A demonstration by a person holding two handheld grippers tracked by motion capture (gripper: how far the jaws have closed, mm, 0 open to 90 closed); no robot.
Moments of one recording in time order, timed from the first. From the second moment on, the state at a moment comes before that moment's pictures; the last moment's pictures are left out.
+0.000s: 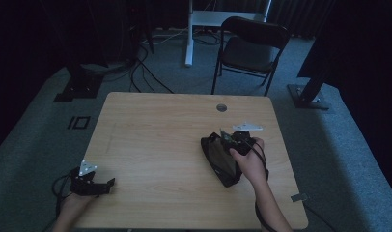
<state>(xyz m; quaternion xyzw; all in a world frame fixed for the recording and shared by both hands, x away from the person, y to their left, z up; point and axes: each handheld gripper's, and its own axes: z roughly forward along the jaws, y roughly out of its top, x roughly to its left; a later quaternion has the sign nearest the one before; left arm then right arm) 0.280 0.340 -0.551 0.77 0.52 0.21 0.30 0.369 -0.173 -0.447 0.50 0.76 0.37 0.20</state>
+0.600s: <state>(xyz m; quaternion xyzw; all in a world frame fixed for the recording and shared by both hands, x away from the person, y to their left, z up) 0.280 0.340 -0.551 0.77 0.52 0.21 0.30 0.368 -0.156 -0.466 0.50 0.78 0.34 0.17</state>
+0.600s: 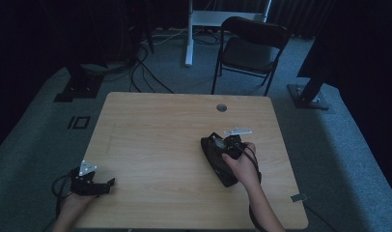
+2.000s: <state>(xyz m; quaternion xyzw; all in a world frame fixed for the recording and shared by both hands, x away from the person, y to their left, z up) 0.280 0.340 -0.551 0.77 0.52 0.21 0.30 0.402 -0.135 -0.502 0.55 0.80 0.24 0.11</state>
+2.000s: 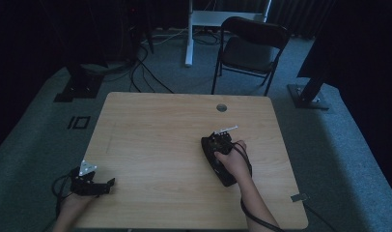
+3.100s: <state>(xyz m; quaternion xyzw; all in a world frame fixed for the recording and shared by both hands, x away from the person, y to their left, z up) 0.280 0.340 -0.551 0.77 0.52 0.21 0.30 0.389 -0.151 -0.472 0.54 0.78 0.31 0.11</state>
